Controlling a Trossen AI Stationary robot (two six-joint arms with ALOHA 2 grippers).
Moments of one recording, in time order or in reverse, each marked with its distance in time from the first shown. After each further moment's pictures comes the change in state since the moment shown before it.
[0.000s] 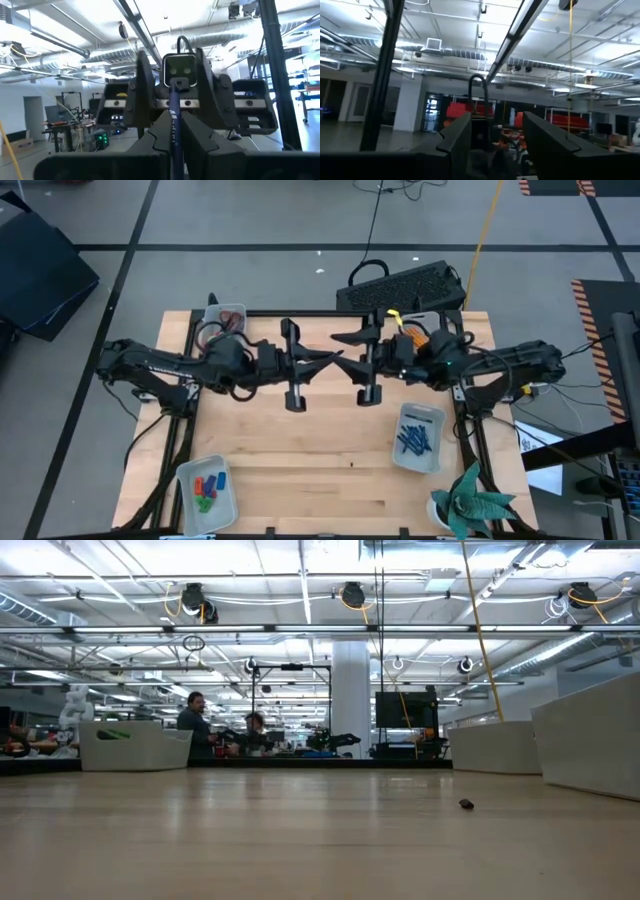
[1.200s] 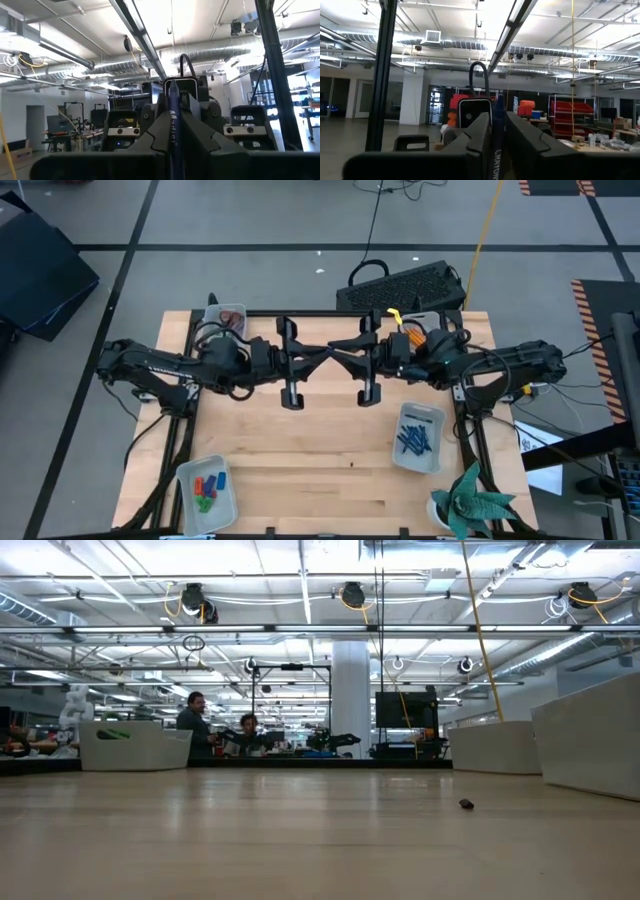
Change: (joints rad) left arm -0.005 0.001 0.000 0.084 -0.006 -0.006; right arm -0.013 -0.004 0.002 -0.076 0.003 0.068
